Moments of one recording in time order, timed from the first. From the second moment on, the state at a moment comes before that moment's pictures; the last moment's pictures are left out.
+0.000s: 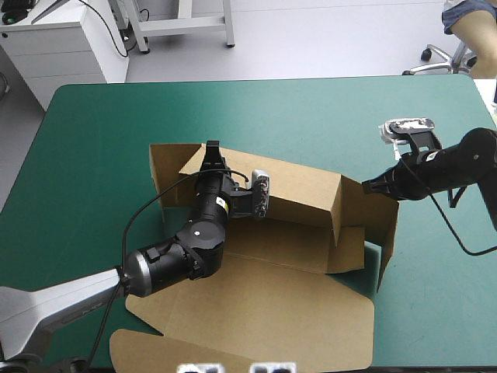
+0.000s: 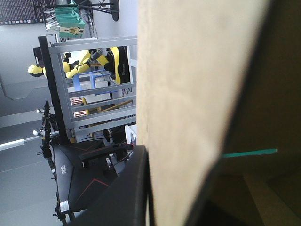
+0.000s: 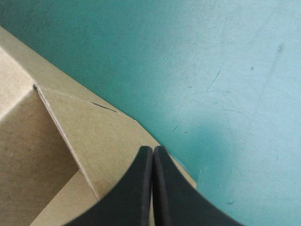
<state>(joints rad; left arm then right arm) -1.00 1.51 -1.04 1.33 0.84 -0.11 -0.01 1.33 -1.27 0.39 1.16 -0.35</state>
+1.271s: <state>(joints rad) -1.00 1.51 -1.04 1.33 0.84 -0.12 -0.01 0.97 -0.62 0.94 0.82 -0.91</state>
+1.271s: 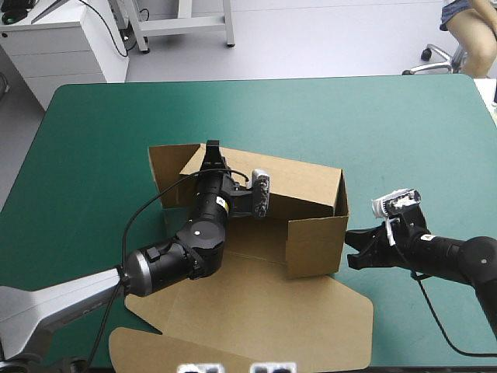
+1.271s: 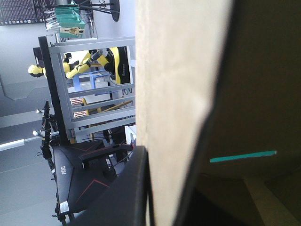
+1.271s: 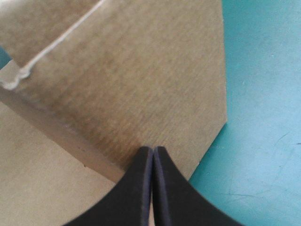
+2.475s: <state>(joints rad) -1.00 1.51 -1.04 1.33 0.82 -0.12 -0.01 0.90 -0.62 0.88 0.95 -1.02</state>
